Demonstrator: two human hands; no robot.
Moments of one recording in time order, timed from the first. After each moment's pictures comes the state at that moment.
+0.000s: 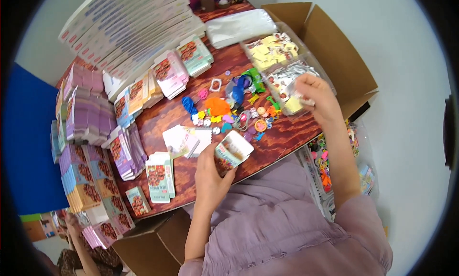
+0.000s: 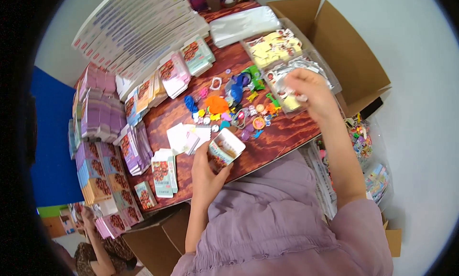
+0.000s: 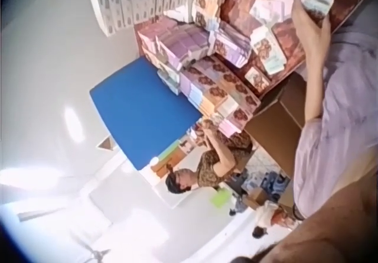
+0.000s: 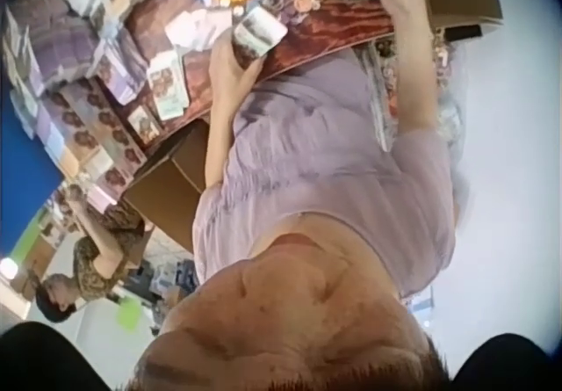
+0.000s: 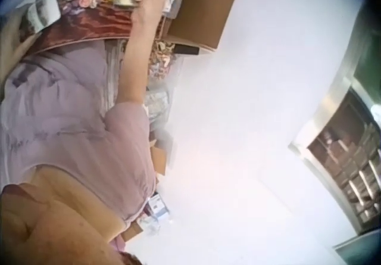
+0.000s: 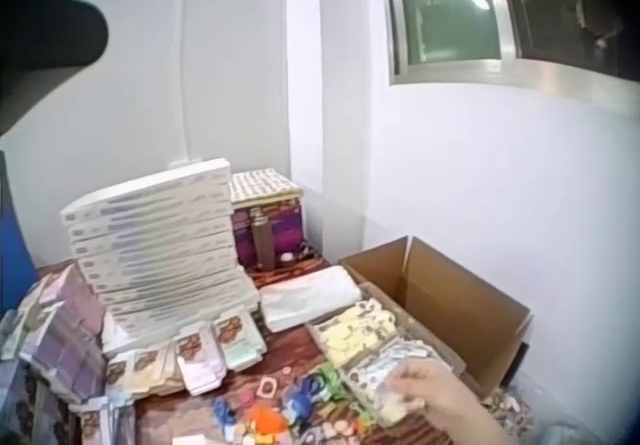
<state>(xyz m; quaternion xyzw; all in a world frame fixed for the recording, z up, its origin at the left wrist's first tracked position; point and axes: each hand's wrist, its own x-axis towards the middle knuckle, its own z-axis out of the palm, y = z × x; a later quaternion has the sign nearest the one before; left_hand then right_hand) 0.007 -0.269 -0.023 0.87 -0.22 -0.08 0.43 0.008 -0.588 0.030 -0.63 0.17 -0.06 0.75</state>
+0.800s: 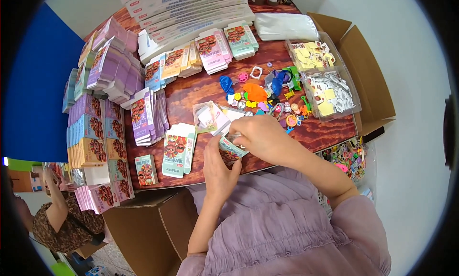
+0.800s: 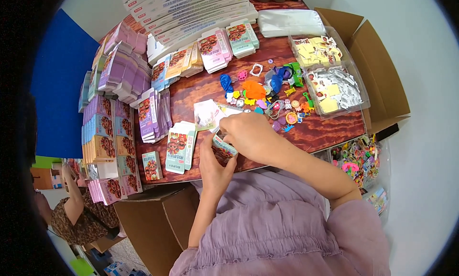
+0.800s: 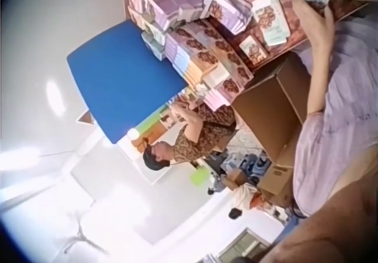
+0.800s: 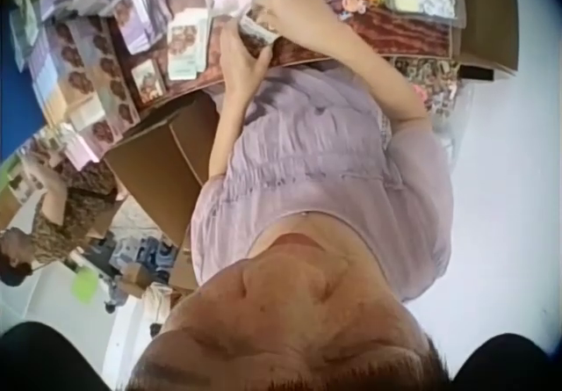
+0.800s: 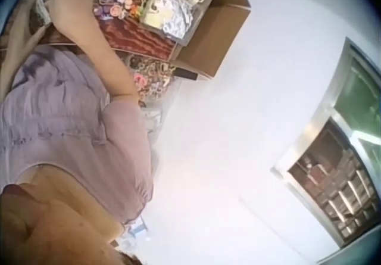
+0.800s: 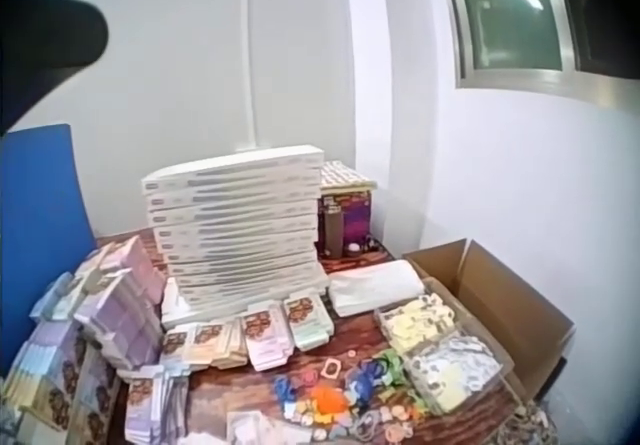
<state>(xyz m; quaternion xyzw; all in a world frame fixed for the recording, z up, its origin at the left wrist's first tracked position) -0.018 -0.231 -0.051 0.90 -0.12 0.06 0.41 0.035 -0.399 0.021 -0.92 -0.19 0.04 0.34</state>
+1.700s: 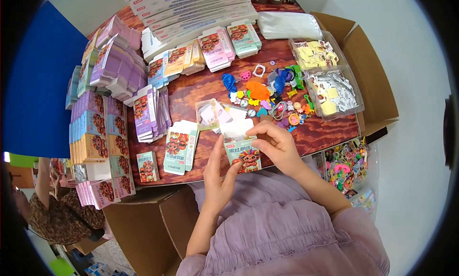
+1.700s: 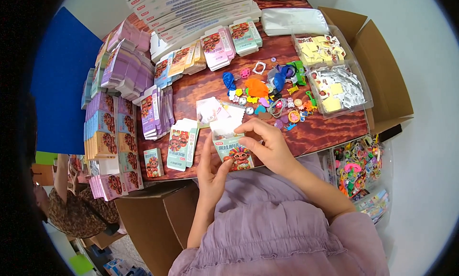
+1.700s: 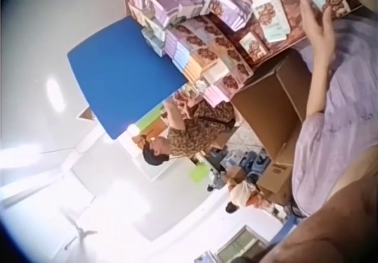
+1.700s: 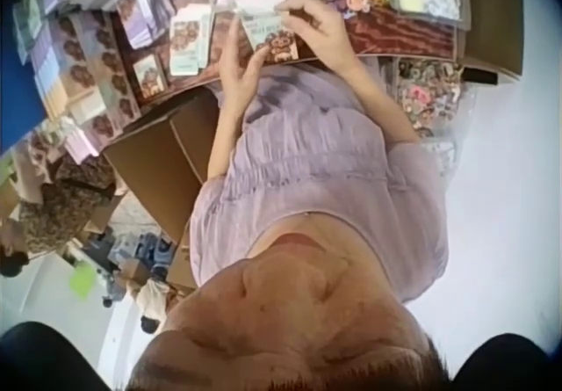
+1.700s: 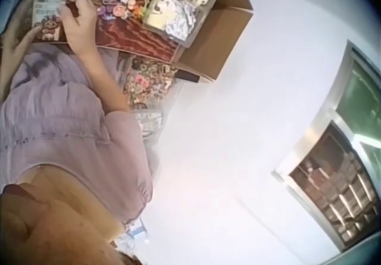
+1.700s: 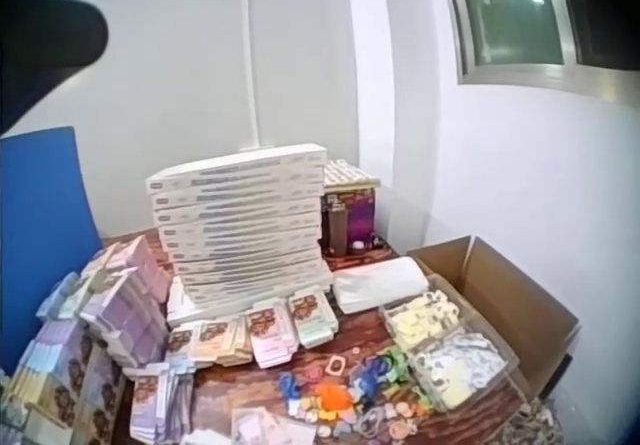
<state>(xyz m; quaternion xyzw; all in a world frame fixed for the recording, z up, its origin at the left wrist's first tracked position) -0.035 -0.225 -0.032 0.71 -0.08 -0.05 0.70 -0.014 -0.417 -0.022 -0.69 -0.09 0.02 0.72</state>
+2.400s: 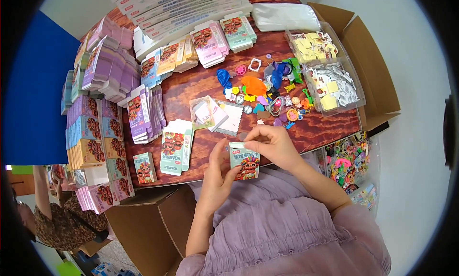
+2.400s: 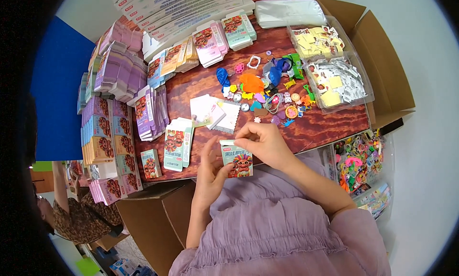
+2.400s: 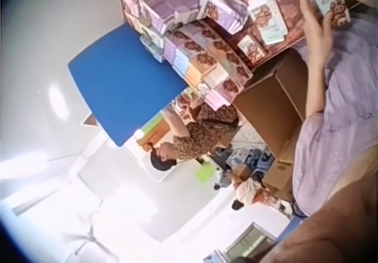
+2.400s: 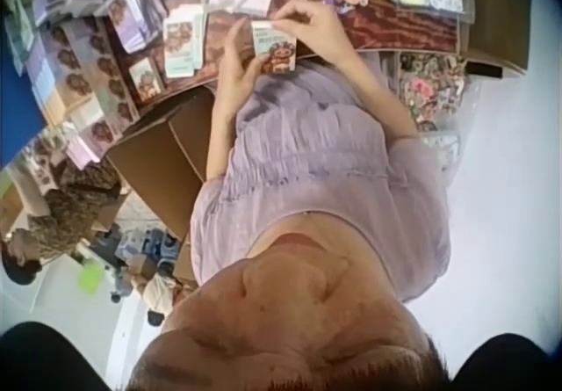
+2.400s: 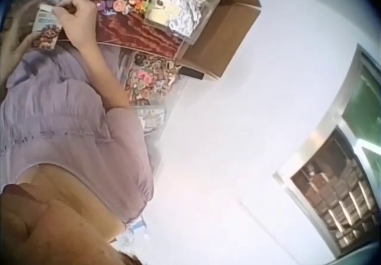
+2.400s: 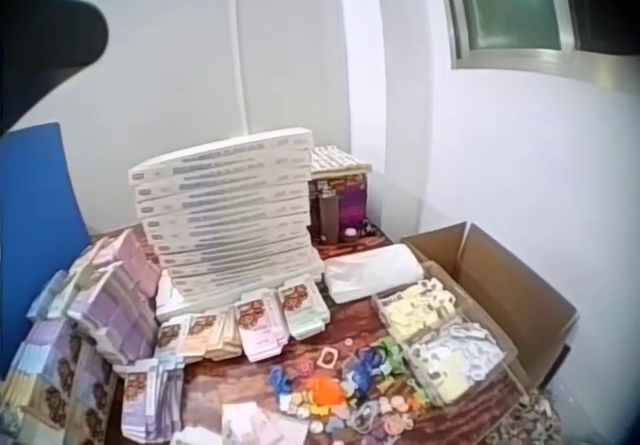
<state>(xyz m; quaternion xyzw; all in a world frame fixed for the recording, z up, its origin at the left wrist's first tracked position) -0.035 -0.217 -0.029 0.71 -0.07 -0.20 0.67 -0.012 -0.417 -0.034 -0.66 0.01 0.12 0.74</state>
